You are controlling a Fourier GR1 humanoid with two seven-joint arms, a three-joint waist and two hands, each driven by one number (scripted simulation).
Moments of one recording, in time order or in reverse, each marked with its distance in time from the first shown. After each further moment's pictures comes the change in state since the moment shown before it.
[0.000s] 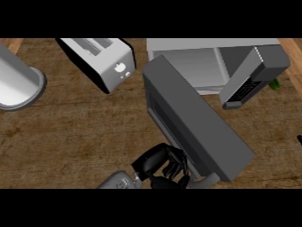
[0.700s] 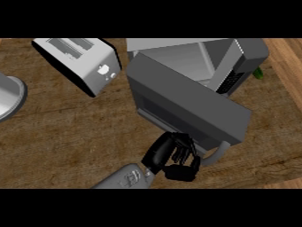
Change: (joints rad) left arm -0.168 0.000 -0.162 0.046 0.266 0.399 0.022; right arm -0.047 -0.084 0.033 -0.171 -0.131 0.068 0.096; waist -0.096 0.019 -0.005
